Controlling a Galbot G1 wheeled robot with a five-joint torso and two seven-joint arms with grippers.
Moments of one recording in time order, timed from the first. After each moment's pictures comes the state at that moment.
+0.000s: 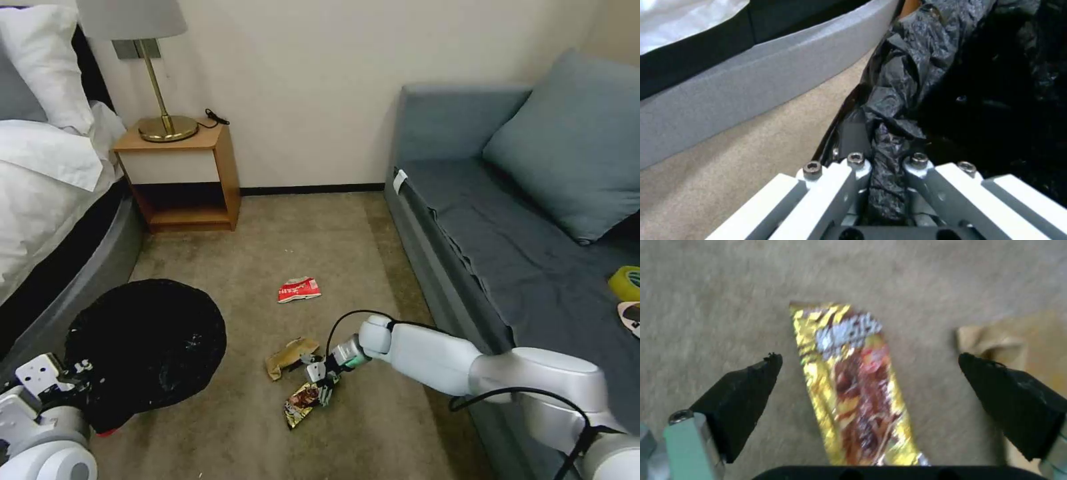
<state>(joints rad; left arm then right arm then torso) 1.58 -1.60 -1.03 -2.35 -0.52 0.66 -0.37 -0.26 1.31 -1.04 0.74 0.16 0.42 -0.78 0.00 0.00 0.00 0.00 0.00</state>
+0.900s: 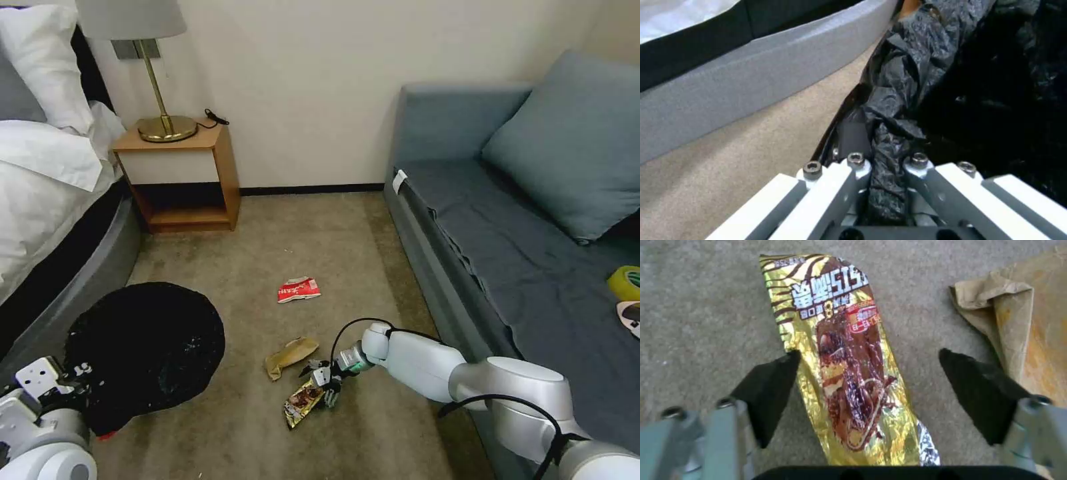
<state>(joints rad) 1.57 -1.61 -1.02 -2.33 -0.51 0.66 -0.37 -0.29 1.37 -0.99 0.59 0.11 0.47 -0.74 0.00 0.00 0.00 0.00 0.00</state>
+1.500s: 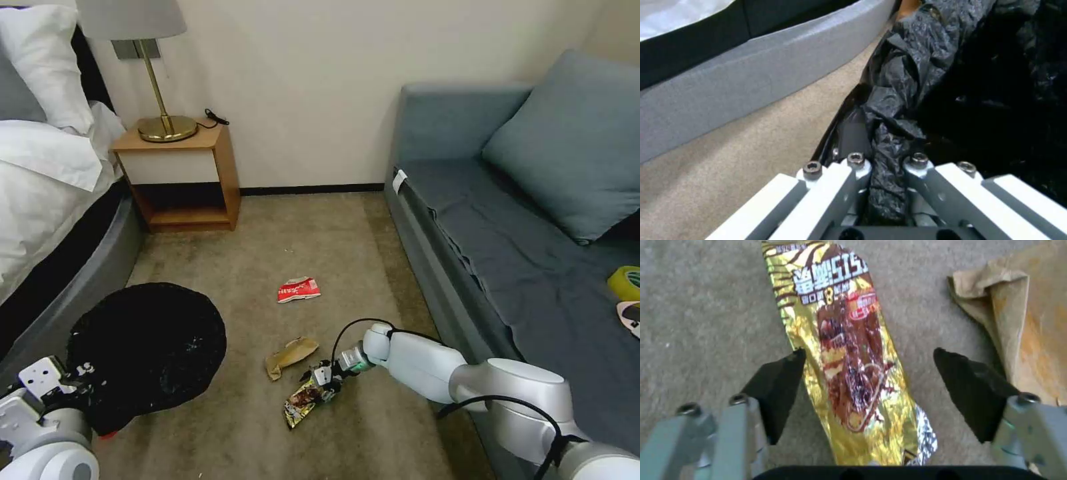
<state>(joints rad) 1.57 -1.61 -1.01 -2.33 -0.51 0.66 -0.37 -0.29 1.35 -0.98 0.59 0.09 0.49 -0.74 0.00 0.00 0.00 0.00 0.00</state>
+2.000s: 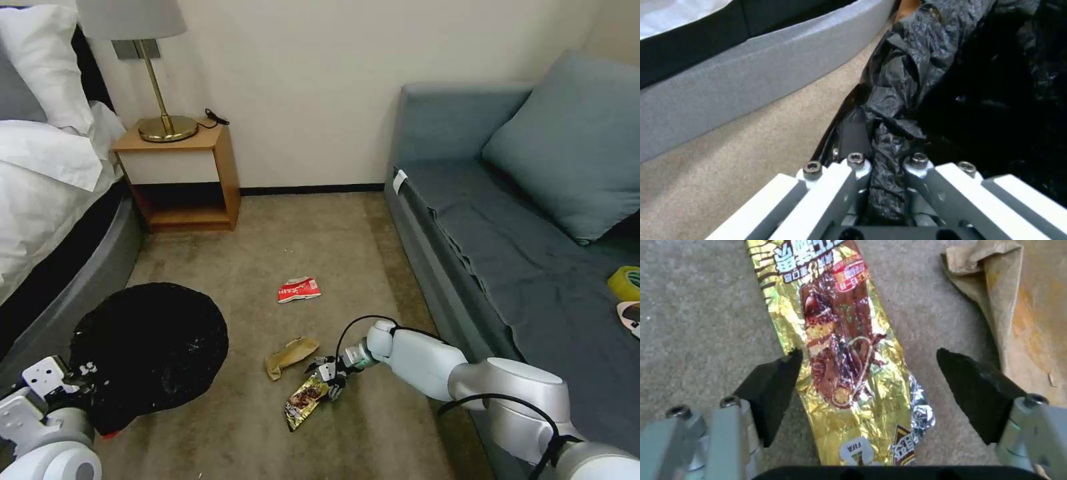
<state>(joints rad) 1.57 -1.61 -1.00 -2.33 -0.50 0.65 -0.37 -0.30 1.37 -0.93 0.53 0.04 0.50 -0.75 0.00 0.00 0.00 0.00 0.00</state>
